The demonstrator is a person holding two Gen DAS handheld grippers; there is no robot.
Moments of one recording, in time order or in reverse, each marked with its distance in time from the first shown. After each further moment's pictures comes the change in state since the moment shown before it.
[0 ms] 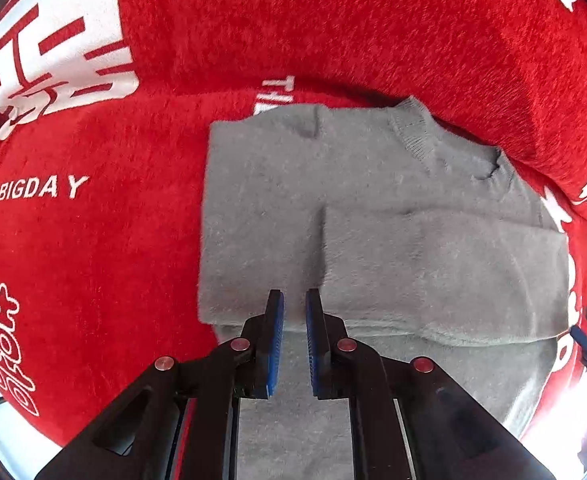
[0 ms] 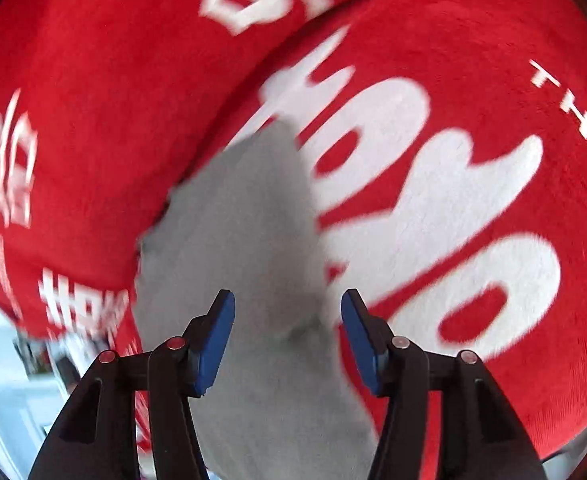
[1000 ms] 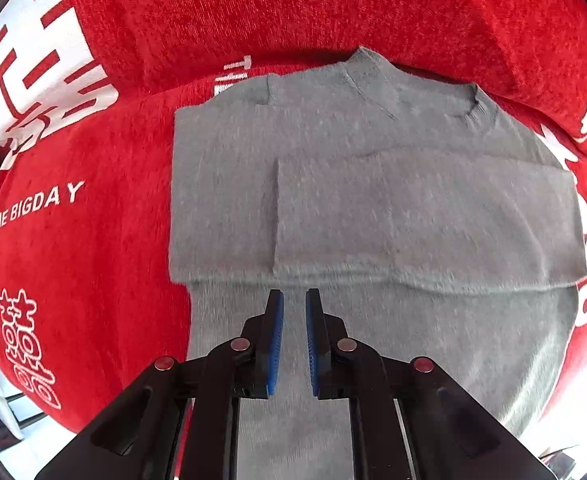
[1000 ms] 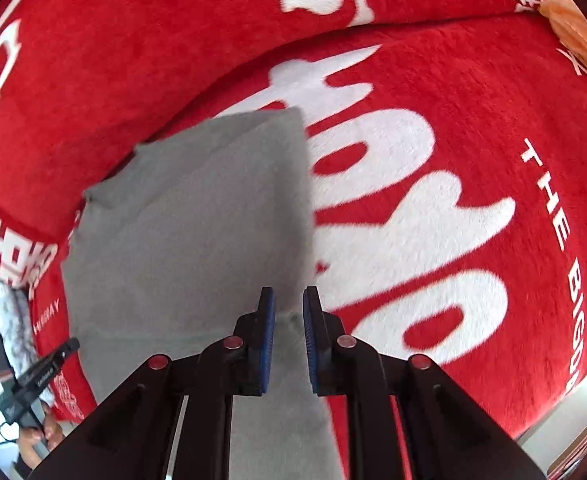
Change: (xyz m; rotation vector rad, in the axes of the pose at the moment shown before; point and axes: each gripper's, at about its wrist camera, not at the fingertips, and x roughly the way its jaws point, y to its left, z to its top) left arm -0.005 -0.054 -0.036 0.138 0.066 0.106; right arm 0.003 0.066 -0.038 -0.308 0.071 -0.305
